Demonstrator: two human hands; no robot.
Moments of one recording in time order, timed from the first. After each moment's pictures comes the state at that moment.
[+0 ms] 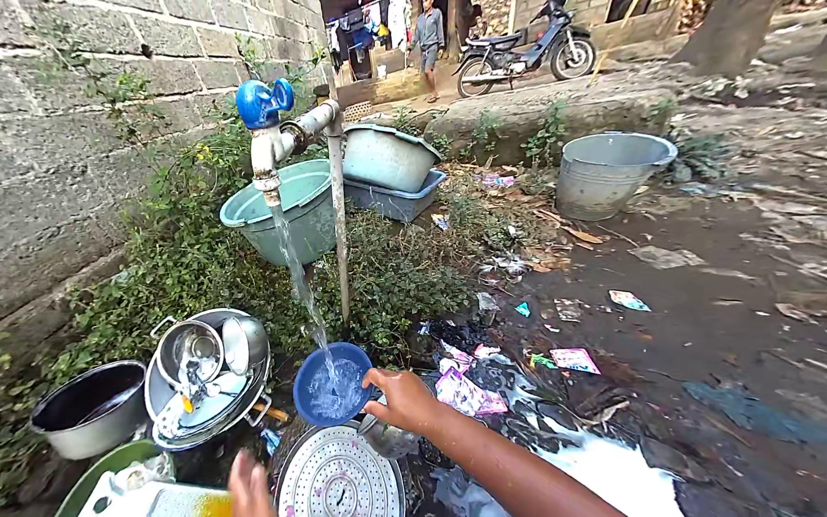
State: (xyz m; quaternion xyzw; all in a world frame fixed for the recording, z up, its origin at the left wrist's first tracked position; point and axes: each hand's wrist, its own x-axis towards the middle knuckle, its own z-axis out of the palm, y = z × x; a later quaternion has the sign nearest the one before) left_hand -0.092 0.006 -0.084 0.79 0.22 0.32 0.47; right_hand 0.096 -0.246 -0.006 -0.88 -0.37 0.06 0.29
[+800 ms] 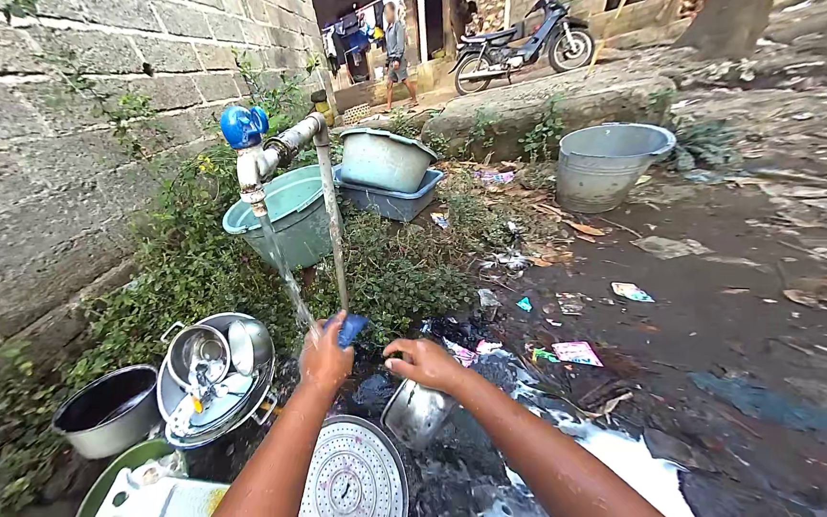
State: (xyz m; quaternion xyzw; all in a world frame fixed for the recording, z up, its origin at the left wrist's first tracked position) left_hand 0.078 -0.089 0.102 0.97 0.10 0.04 0.20; right_hand 0.128 -0.299 0.028 -0.87 -0.32 0.11 0.37
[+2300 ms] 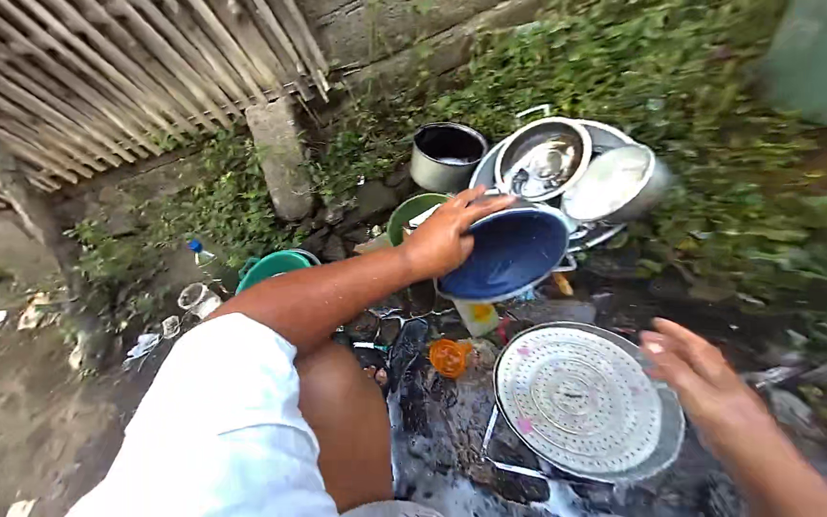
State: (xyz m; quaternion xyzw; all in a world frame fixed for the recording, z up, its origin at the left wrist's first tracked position) left_hand -0.206 0.143 0.111 0.94 0.14 0.19 0.24; right_hand 0.030 -0.128 -0.050 -0.73 -0.37 0.29 0.49
